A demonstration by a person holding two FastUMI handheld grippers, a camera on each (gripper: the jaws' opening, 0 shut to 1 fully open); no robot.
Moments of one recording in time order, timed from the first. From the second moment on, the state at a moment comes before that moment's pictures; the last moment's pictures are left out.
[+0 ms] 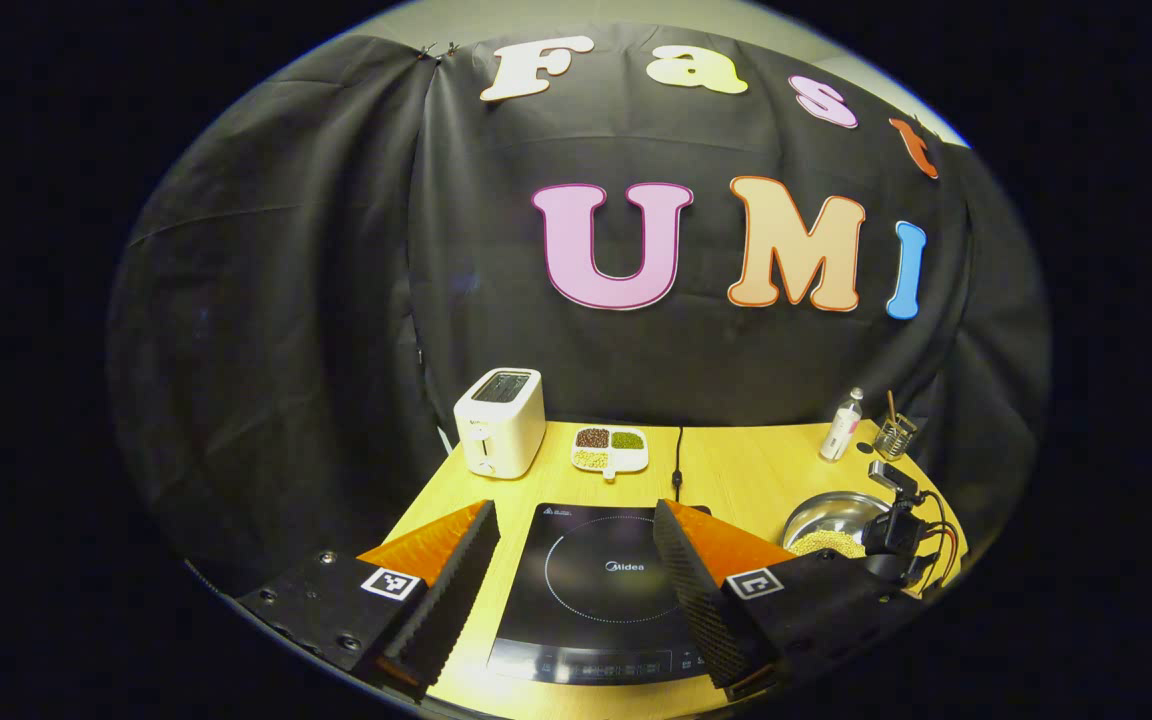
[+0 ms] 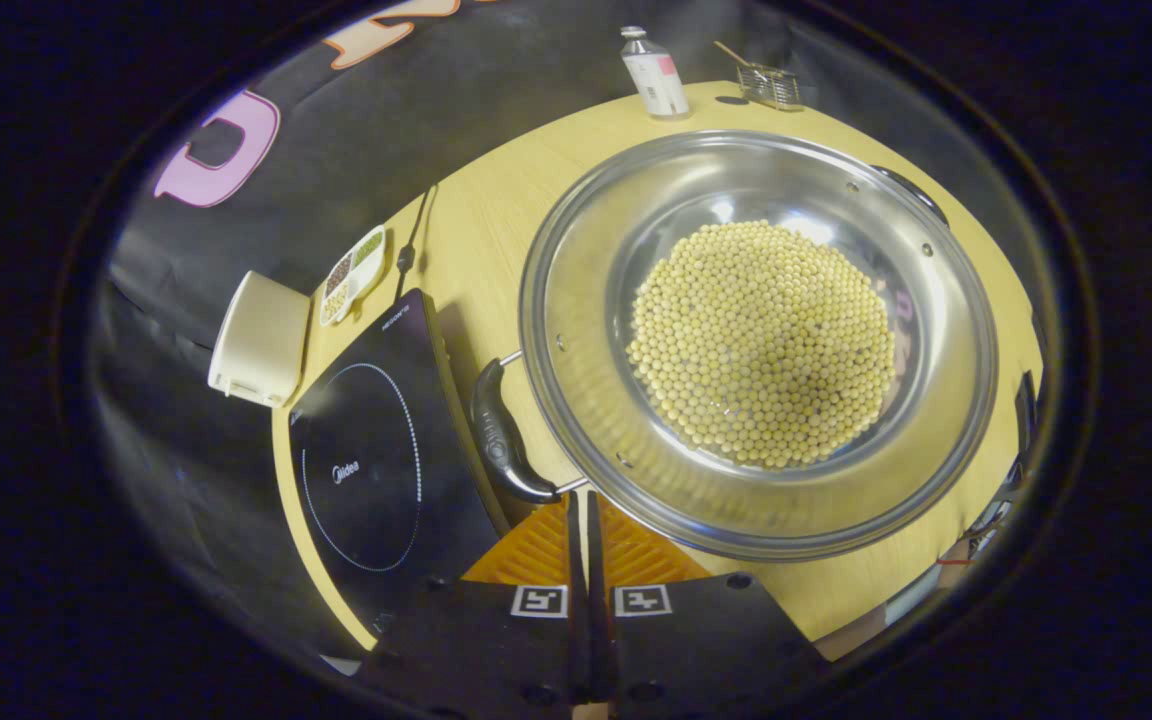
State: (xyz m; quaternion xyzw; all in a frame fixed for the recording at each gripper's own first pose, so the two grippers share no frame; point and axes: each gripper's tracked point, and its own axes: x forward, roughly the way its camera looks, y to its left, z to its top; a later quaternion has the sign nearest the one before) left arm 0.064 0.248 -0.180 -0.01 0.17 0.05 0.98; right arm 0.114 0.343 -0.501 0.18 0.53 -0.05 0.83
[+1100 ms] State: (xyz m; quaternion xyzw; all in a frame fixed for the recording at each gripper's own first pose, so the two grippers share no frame) left arm 0.051 0.183 -0.259 -0.07 0.29 -0.06 0.95; right arm 0.037 0.244 -0.417 0.19 0.52 0.00 0.83
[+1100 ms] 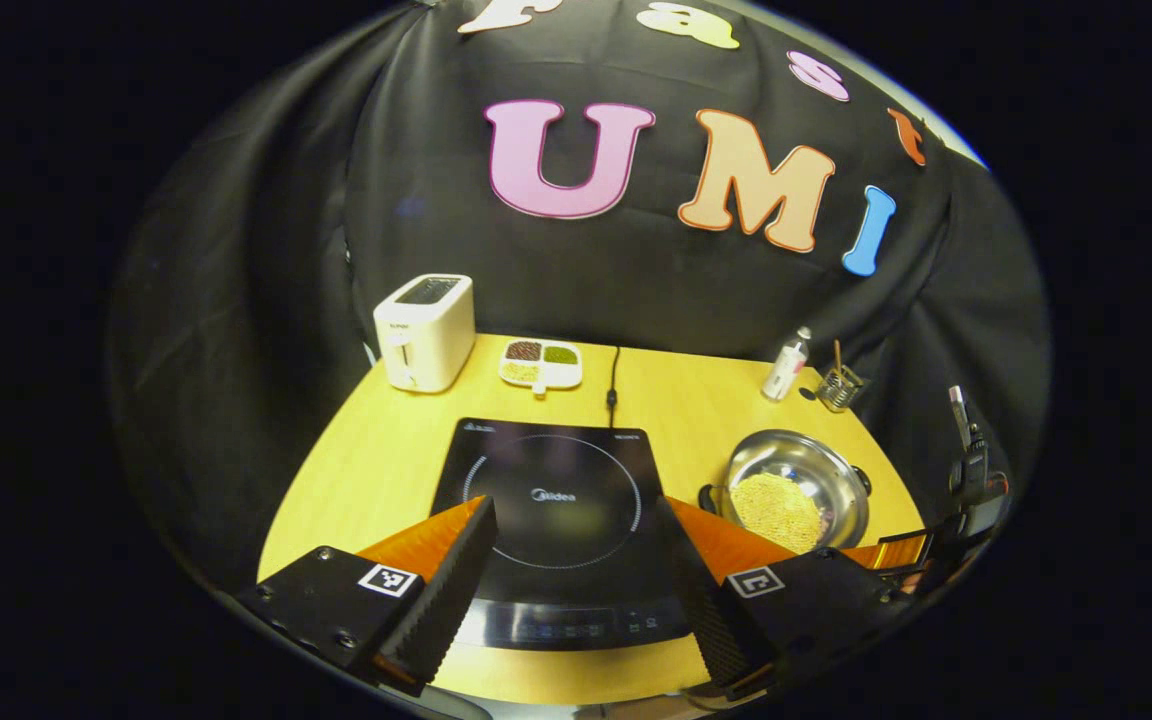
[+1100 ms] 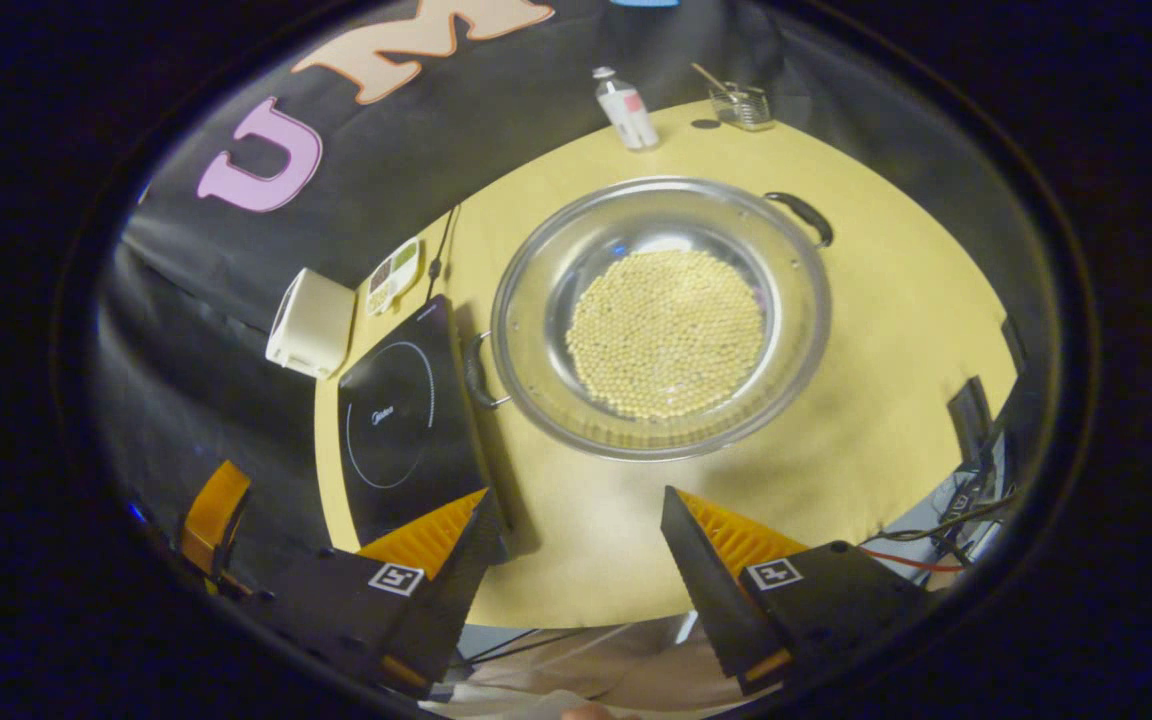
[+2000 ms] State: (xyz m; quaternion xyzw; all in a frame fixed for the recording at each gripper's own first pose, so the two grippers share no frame) left arm 0.090 0.042 -0.327 -0.14 0.44 -0.11 0.88; right arm 0.148 0.063 -0.394 0.17 0.55 0.01 0.82
